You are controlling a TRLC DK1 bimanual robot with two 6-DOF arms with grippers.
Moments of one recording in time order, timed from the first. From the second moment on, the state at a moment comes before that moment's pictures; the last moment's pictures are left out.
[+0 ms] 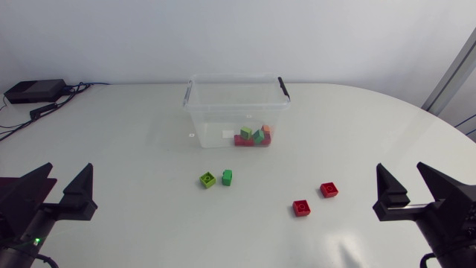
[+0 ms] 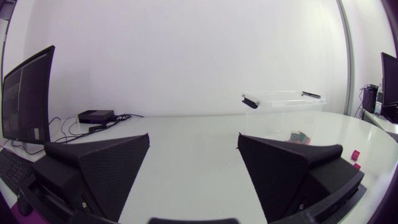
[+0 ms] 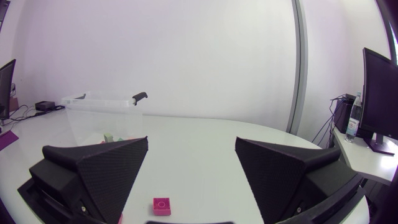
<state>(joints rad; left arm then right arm) 0.03 0.06 0.04 -0.04 0.01 0.05 -0.01 0.06 0.03 -0.03 0.00 -0.03</state>
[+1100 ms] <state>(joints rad) -0.24 1.43 0.91 -0.50 0.01 0.17 0.00 0.79 0.47 -0.19 -0.02 -0.03</state>
